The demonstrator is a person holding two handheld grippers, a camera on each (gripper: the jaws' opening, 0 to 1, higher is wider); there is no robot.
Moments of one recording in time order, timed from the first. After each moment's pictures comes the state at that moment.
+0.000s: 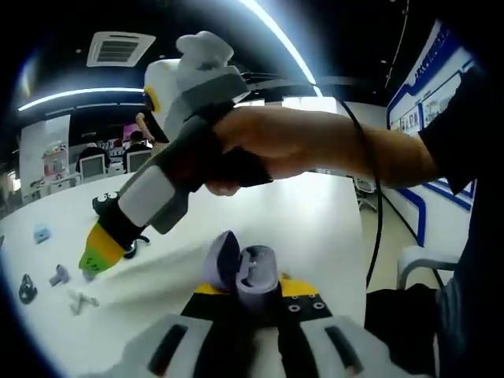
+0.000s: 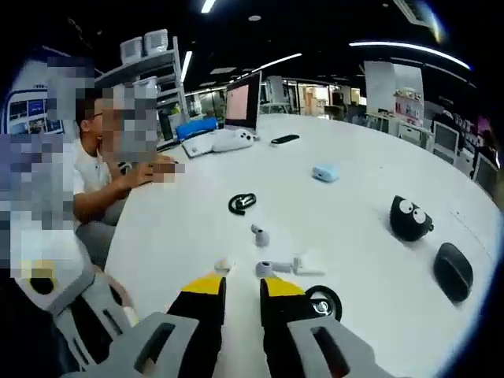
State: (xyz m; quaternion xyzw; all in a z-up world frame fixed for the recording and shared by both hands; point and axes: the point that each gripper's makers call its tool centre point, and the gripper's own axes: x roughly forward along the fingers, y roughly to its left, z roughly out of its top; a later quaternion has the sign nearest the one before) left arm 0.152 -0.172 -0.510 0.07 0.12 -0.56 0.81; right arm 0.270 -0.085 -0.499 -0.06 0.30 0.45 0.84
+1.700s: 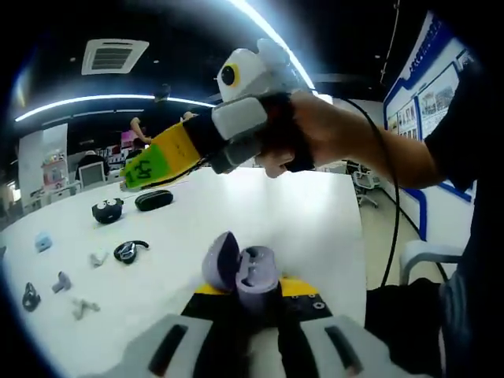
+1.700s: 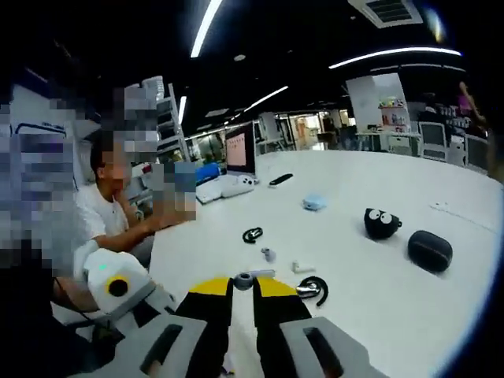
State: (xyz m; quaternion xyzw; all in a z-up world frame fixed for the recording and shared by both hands) left arm 0.151 -0.173 -0.509 0.09 0.11 -0.56 0.81; right arm 0.212 -0.137 -0.429 0.05 0.21 0.47 0.86
